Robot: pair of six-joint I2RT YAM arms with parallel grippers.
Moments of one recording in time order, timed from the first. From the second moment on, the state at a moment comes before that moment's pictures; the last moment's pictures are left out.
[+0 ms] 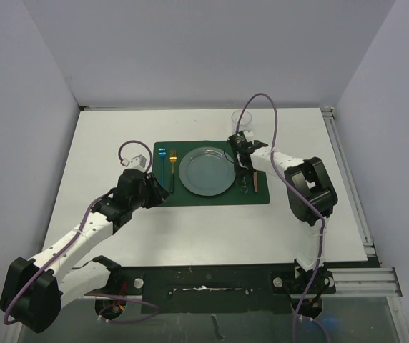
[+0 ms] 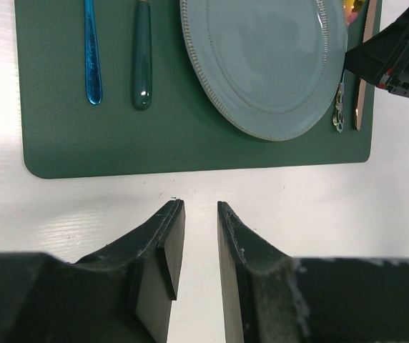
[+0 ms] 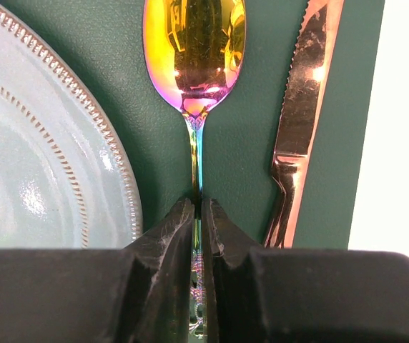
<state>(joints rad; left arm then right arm) -0.48 1.03 0.59 -0.21 0.00 -0.78 0.47 1.99 1.36 -0.46 0.32 0.37</state>
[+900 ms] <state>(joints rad) -0.48 1.03 0.58 -0.21 0.00 -0.78 0.47 1.99 1.36 -0.48 0.36 0.44</state>
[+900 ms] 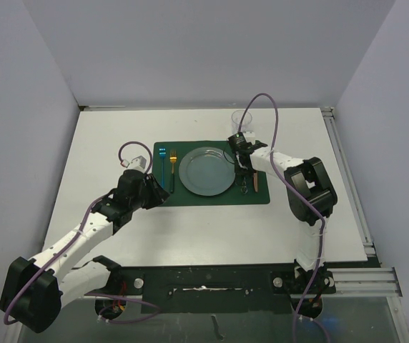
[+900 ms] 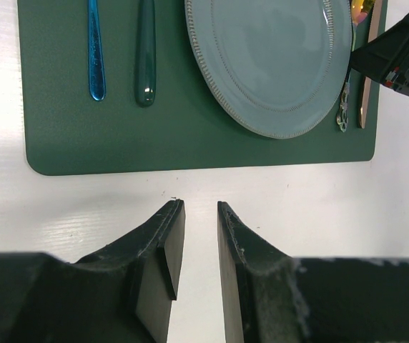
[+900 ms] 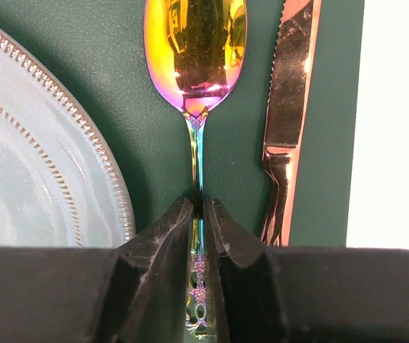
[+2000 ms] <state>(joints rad) -0.48 1.03 0.58 -0.21 0.00 -0.78 0.47 1.98 1.42 -0.54 0.38 0.43</state>
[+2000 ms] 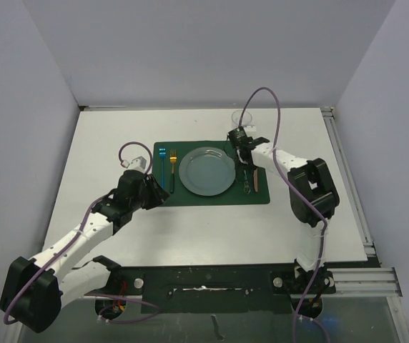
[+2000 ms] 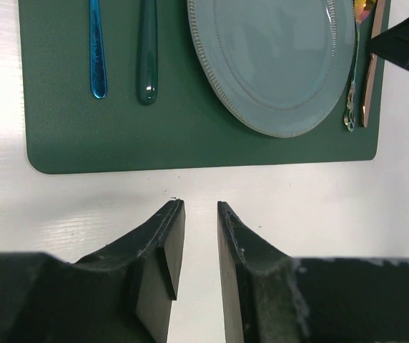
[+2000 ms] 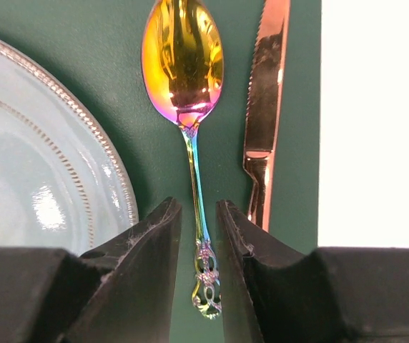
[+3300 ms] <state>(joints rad) -0.48 0.89 0.67 -0.15 -0.07 -0.75 0.53 1.70 1.10 -0.55 0.49 0.33</state>
